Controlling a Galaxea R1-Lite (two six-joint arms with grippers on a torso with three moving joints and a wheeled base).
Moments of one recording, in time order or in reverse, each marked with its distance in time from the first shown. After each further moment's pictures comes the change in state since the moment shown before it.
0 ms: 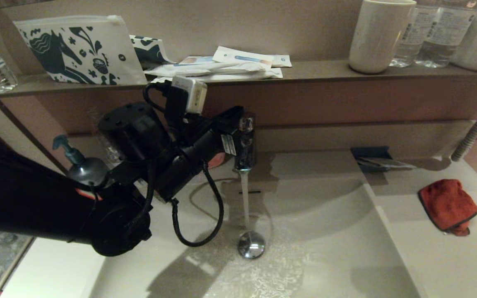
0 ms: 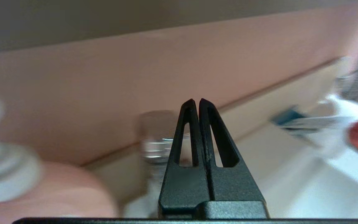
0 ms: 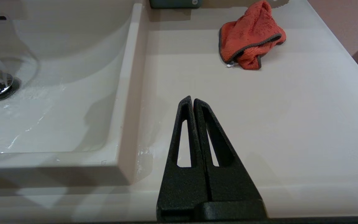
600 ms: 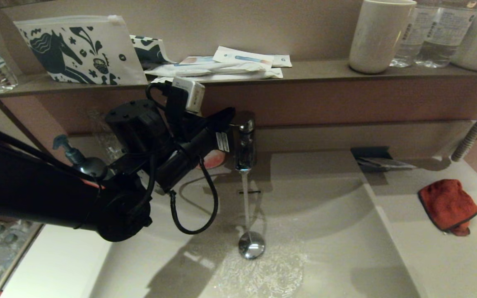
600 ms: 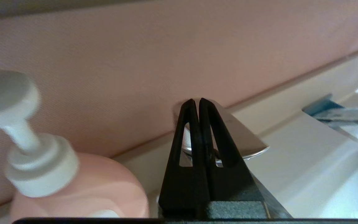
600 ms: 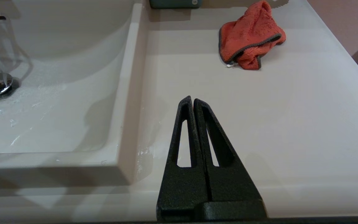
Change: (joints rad) left arm 0.051 0.029 -0.038 0.060 -0.005 0.025; right arm 0.000 0.000 0.000 0.000 0.000 0.000
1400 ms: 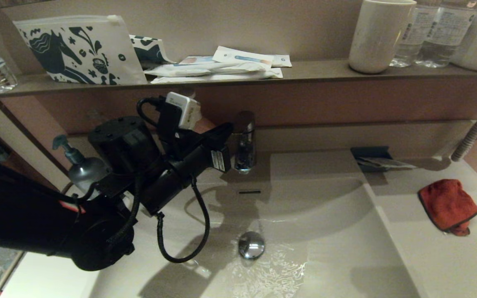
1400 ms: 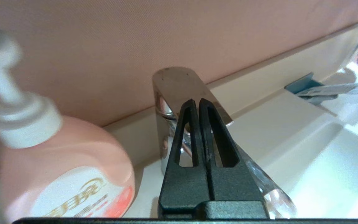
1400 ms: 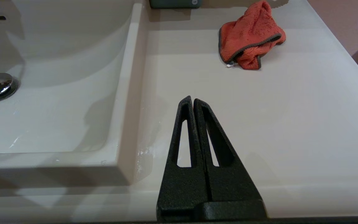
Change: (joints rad) left arm -0.028 -0.082 0.173 -0.058 0.004 0.003; right arm 0.000 0.000 0.000 0.000 0.000 0.000
